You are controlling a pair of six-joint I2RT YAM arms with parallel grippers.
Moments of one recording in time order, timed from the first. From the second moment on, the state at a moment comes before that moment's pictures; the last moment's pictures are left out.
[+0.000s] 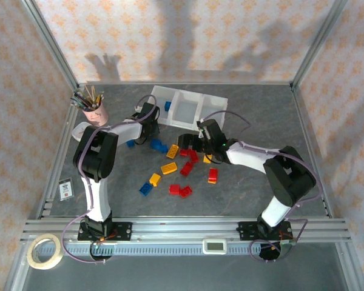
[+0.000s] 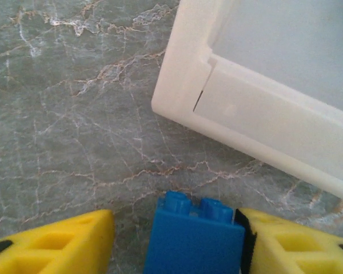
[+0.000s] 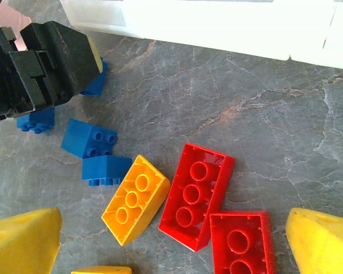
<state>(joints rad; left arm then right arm) -0.29 1.99 1.27 -0.31 -0.27 -0.51 0.62 1.66 0.93 0.02 -0.16 0.64</state>
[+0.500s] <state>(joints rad) -0.29 1.95 1.22 -0.28 -0.26 -0.49 0.62 1.67 0.94 0.02 -0.15 0.63</state>
